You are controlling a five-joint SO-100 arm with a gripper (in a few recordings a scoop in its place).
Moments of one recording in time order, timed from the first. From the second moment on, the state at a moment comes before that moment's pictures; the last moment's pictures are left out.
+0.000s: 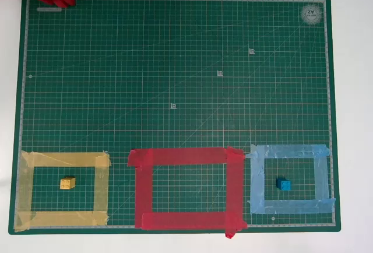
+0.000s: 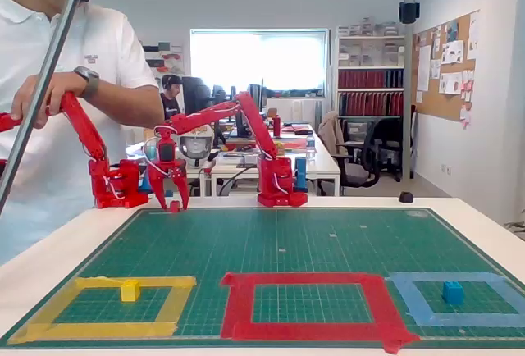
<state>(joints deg) 74.4 65.0 82.3 74.7 -169.1</state>
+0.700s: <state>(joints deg) 74.4 64.9 82.3 73.7 -169.1</state>
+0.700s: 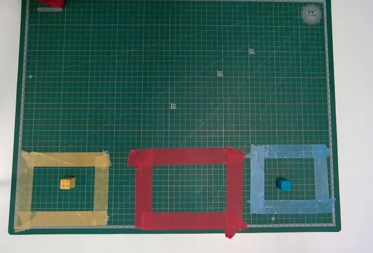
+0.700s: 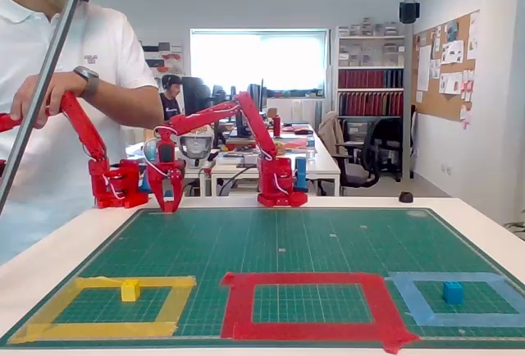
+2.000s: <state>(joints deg) 2.5 53.7 64.6 60.0 -81.0</state>
